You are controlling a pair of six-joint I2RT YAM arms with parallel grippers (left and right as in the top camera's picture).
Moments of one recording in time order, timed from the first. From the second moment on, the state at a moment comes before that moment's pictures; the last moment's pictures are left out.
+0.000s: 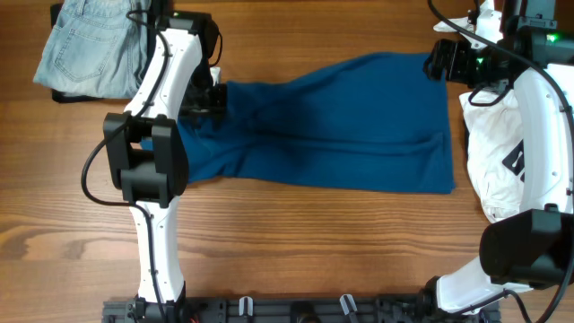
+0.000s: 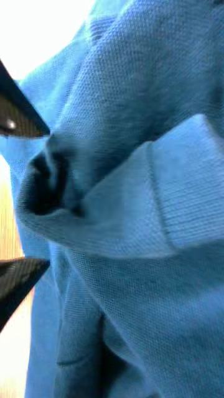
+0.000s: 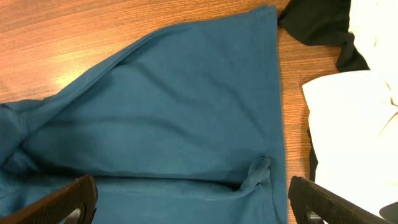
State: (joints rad) left arm -0.15 2.36 2.11 -1.57 0.00 -0.13; right arm -0.14 1.77 1.78 -1.13 -0.19 0.05
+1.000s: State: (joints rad) left arm -0.15 2.46 2.18 -1.33 0.04 -0.12; right arm -0.14 1.77 1.78 -1.13 -0.19 0.05
